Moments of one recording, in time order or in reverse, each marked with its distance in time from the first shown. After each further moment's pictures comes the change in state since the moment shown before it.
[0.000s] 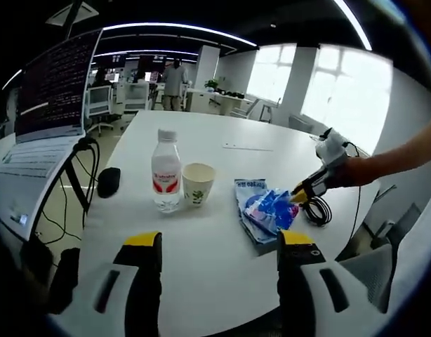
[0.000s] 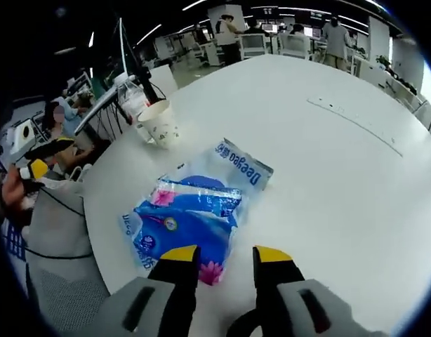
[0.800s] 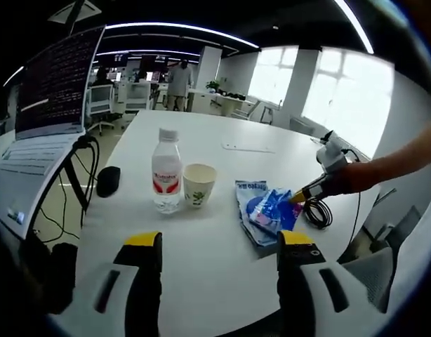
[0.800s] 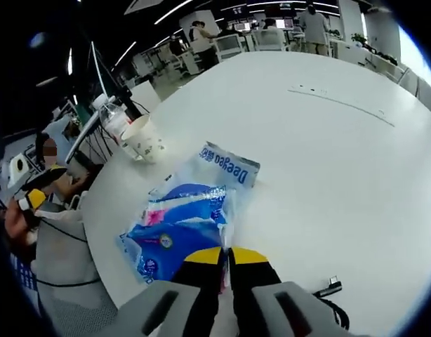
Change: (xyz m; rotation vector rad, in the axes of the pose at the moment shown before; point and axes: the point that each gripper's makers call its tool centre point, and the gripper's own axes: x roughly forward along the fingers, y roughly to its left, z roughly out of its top) left arm 0.006 0.000 0.000 -0.017 -0.007 -0.001; right arm -0.009 -0.013 0.000 0.164 -0.056 -0.014
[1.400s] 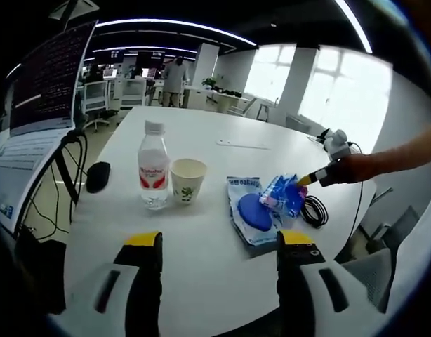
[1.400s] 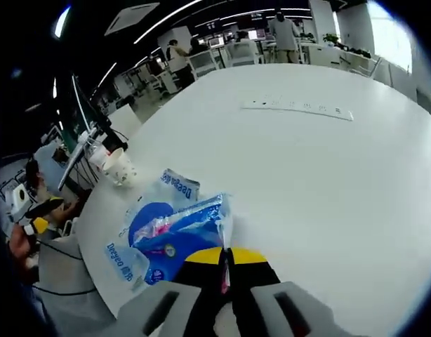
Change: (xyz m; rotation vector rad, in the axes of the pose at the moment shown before) left arm 0.010 -0.015 -0.006 -0.009 0.017 -0.026; right arm -0.043 -0.058 0.004 0.124 -0.100 -0.096
